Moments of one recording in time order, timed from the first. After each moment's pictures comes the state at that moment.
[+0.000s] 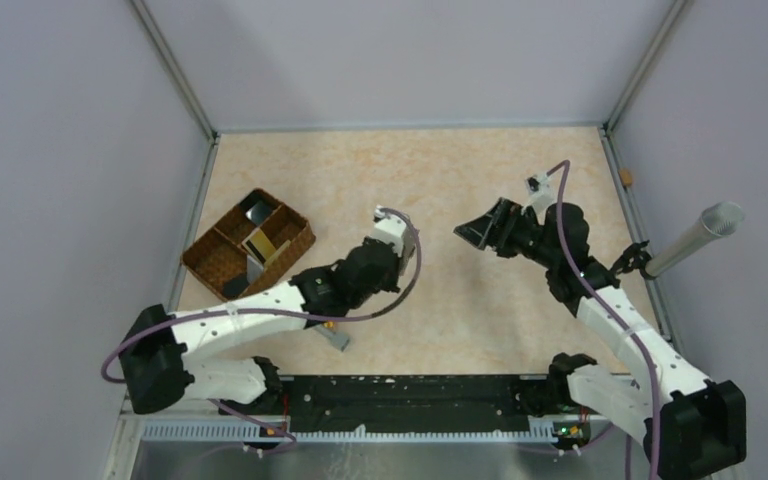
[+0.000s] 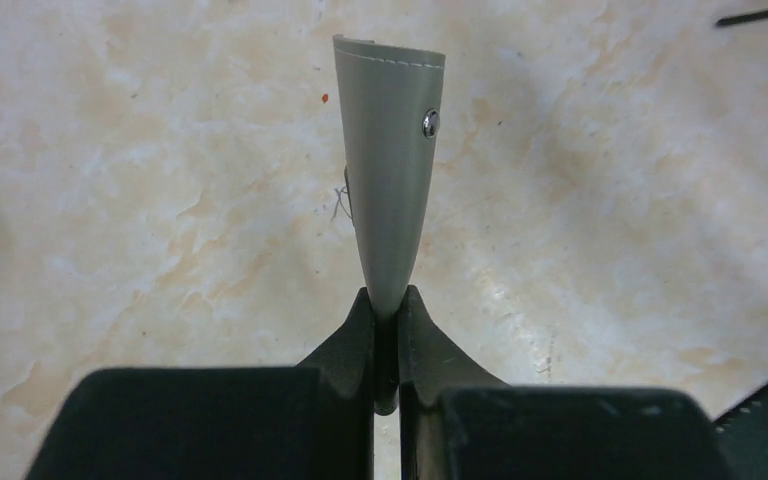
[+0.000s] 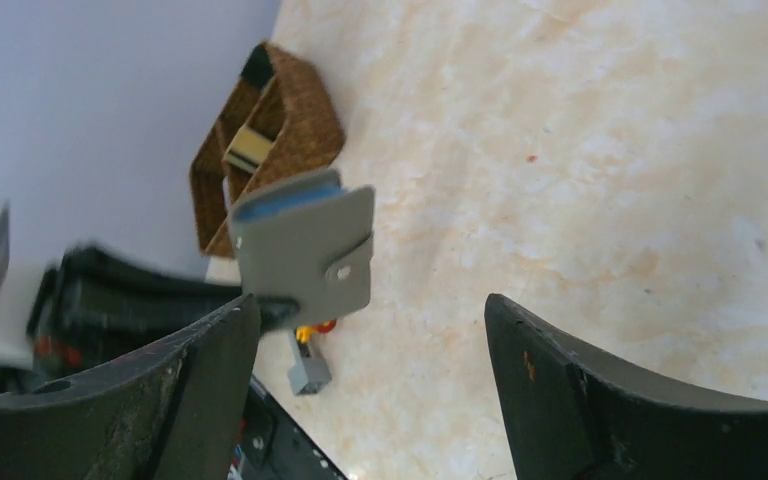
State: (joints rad) left arm -1.08 1.27 0.84 -0.14 -0.47 -0.36; right arm 0.32 0.96 0.65 -0.02 -0.36 0.76
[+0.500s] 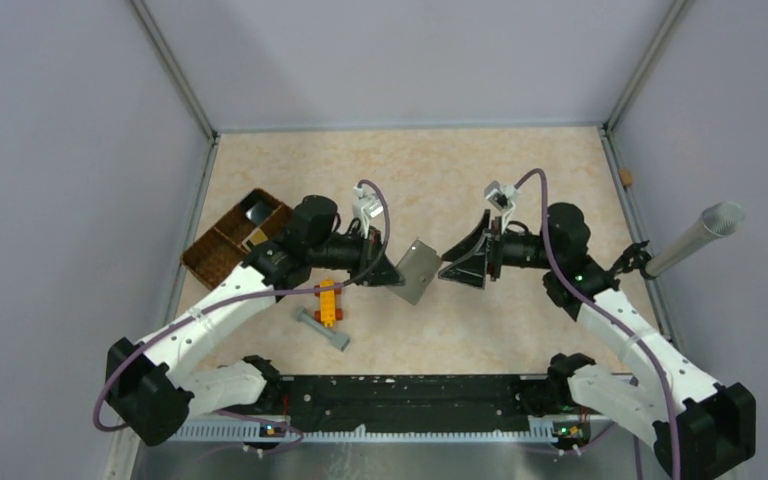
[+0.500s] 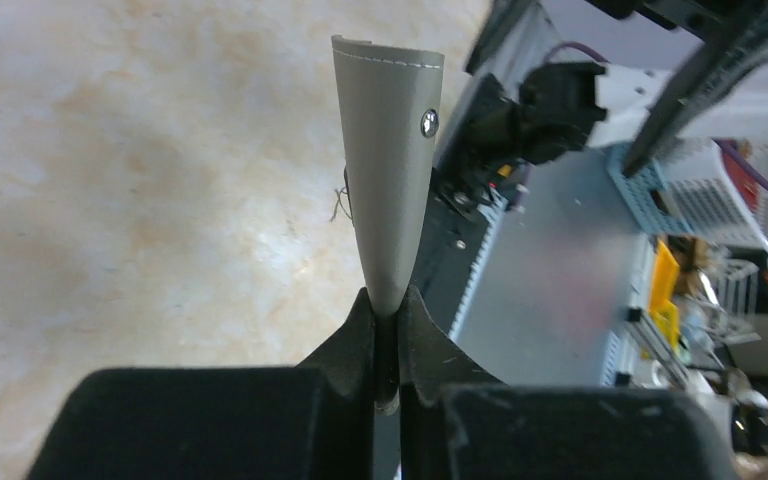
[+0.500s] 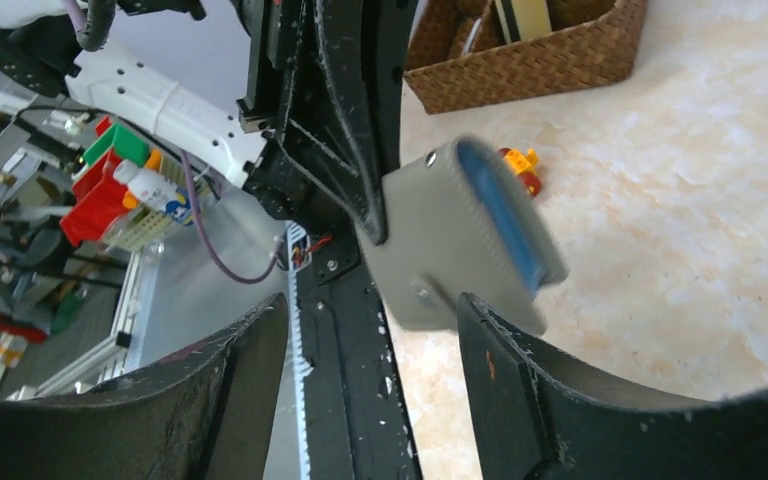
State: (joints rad) left arm -0.65 1.13 0.92 -0.31 0.64 -0.43; right arm 0.42 0.88 0.65 0.12 -0.95 0.48
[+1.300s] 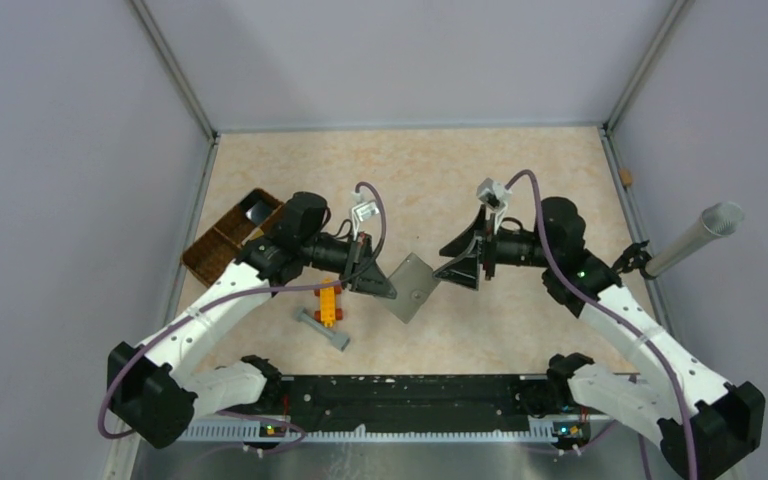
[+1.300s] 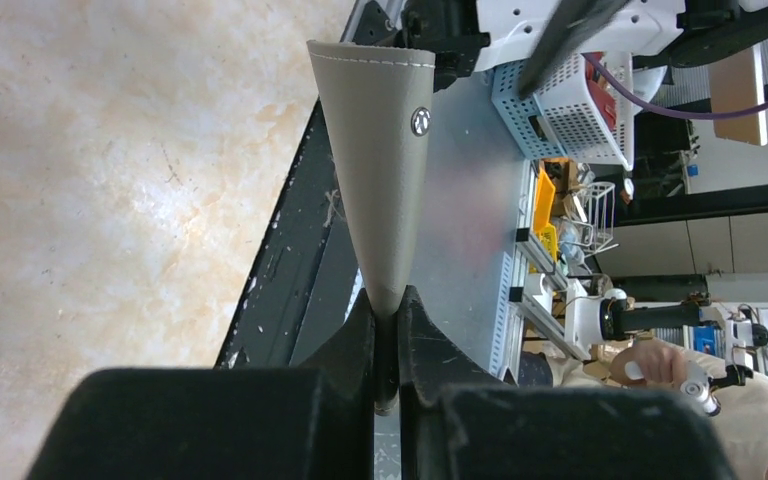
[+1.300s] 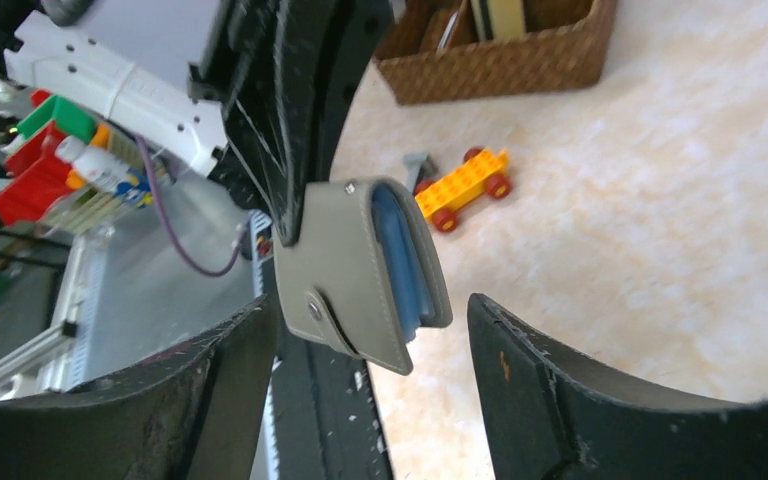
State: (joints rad) left arm -0.55 1.13 0.93 -0.39 1.04 -0.45; right arm 0.50 0.94 0.76 -0.06 -0.90 0.31
